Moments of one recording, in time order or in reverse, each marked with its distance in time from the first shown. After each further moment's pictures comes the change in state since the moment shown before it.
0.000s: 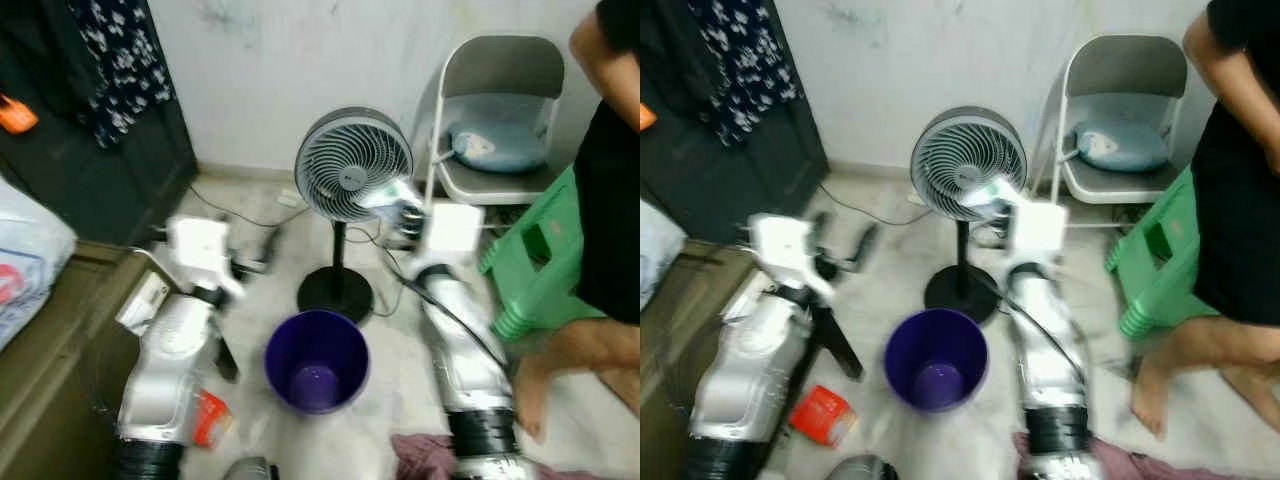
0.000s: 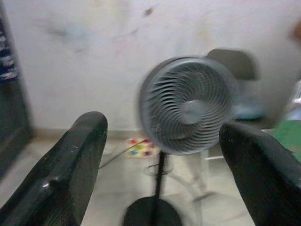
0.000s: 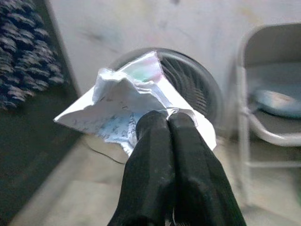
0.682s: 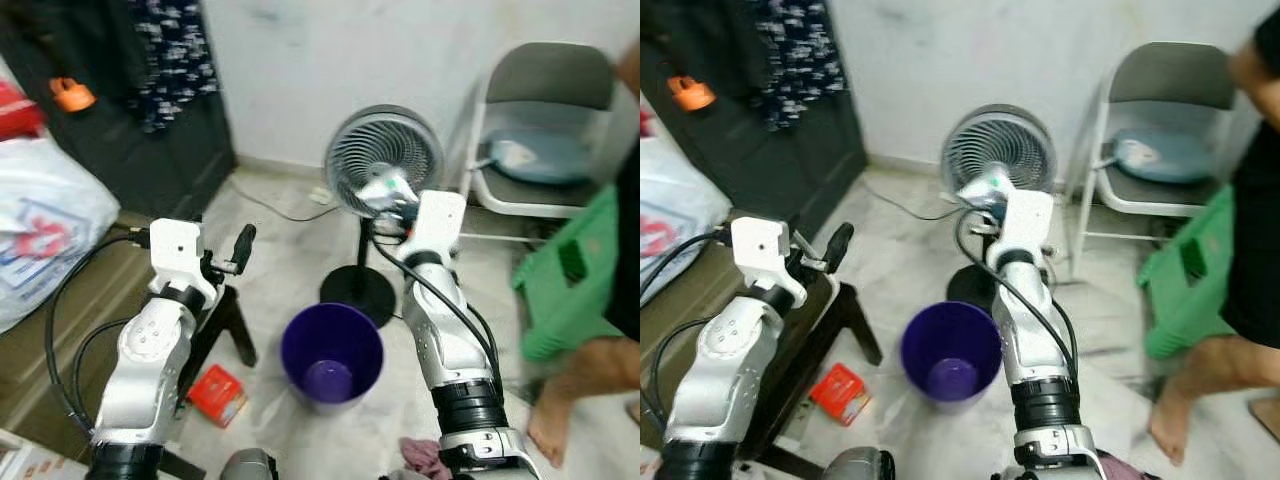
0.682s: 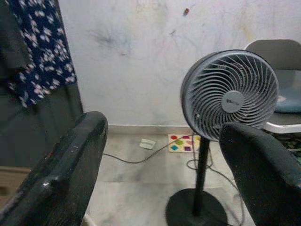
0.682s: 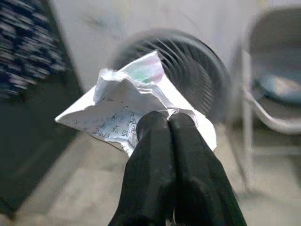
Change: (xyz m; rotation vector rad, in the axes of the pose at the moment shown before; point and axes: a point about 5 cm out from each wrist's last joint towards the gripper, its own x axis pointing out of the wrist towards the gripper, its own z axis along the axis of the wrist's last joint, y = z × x) left arm -0.009 0.020 0.006 0.101 0.005 -0.002; right arm 0.013 -0.019 -0.019 -0.008 0.106 -0.233
